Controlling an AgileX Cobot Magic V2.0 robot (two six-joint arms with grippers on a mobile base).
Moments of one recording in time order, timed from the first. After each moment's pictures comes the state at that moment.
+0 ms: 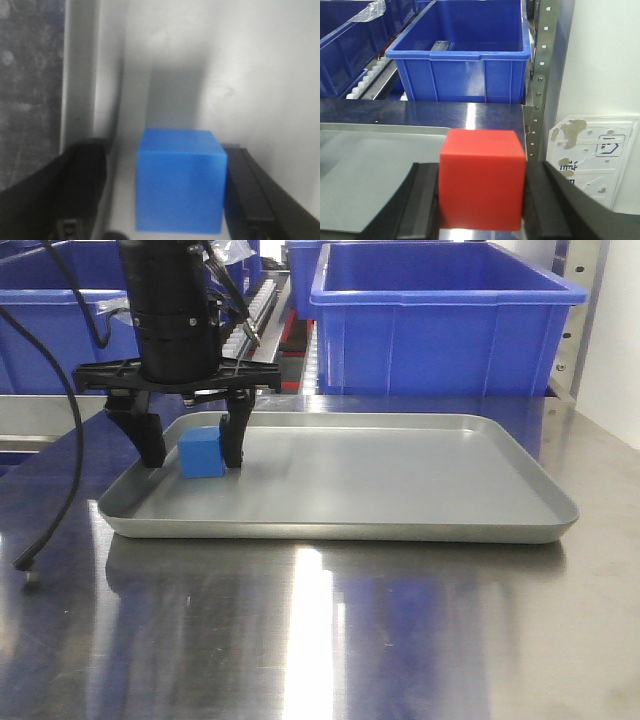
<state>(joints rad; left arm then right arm) -0.51 2.11 -1.78 0.10 1.12 -0.59 0.05 0.23 -0.41 0.10 0.36 0.00</state>
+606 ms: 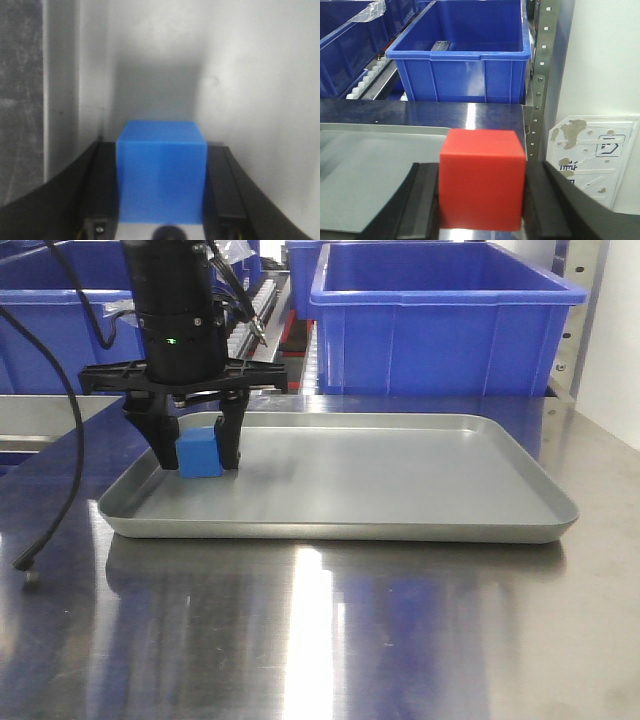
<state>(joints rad) -0.52 2.11 -1.78 0.08 1.12 -0.57 0.05 0.23 -0.41 0.10 0.36 0.00</state>
